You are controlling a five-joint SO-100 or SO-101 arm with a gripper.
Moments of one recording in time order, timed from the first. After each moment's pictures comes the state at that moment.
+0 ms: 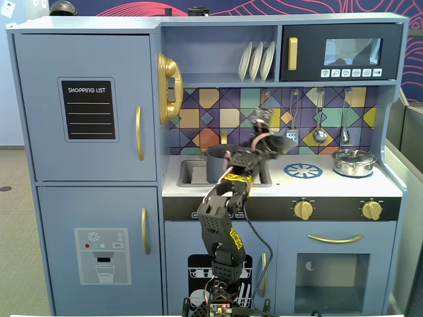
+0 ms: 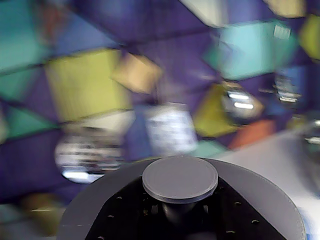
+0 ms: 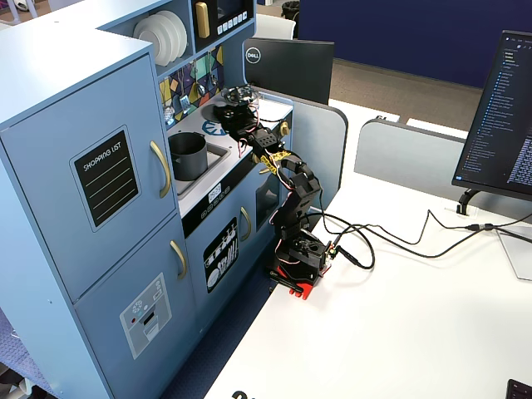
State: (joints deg) arm 21.0 118.4 100.0 8.8 -86.9
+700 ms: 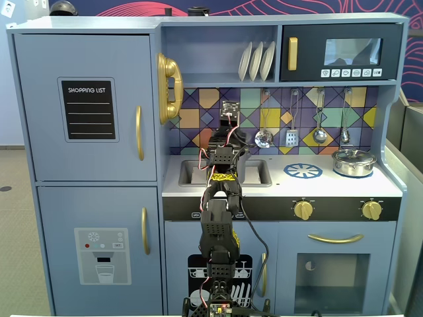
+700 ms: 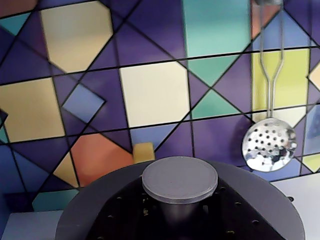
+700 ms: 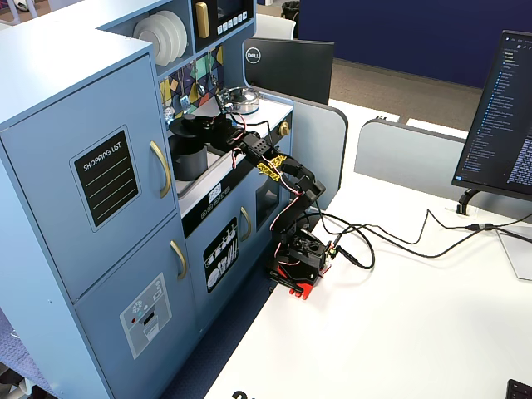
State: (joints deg) arm 4.7 121.4 99.3 12.9 -88.0
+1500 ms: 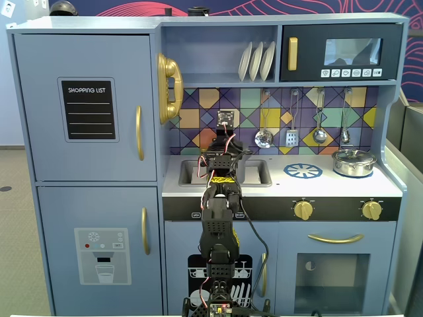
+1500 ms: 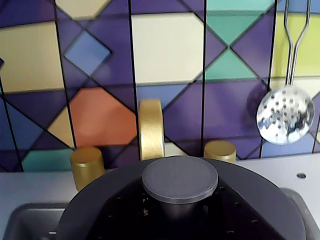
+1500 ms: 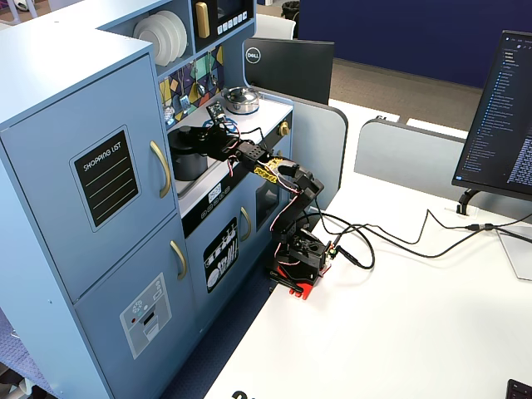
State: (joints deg) arm 3.3 119.2 107.4 5.4 -91.5
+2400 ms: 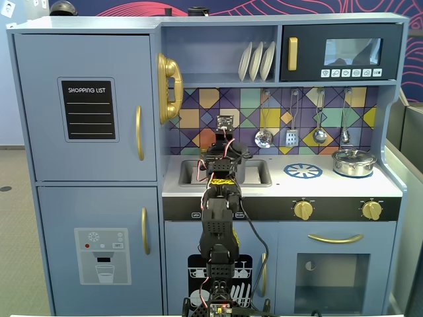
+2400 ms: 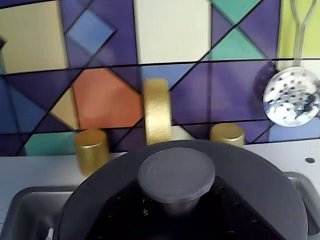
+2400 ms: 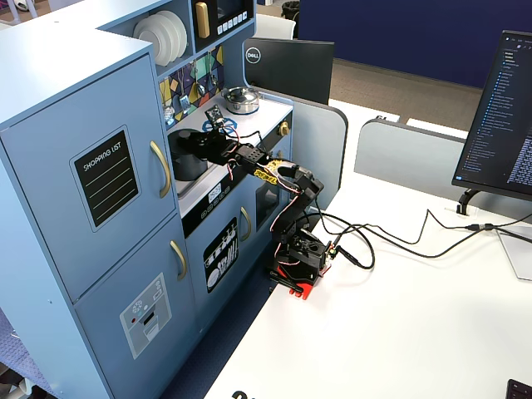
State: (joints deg) arm 2.5 120.3 111.7 4.1 -91.5
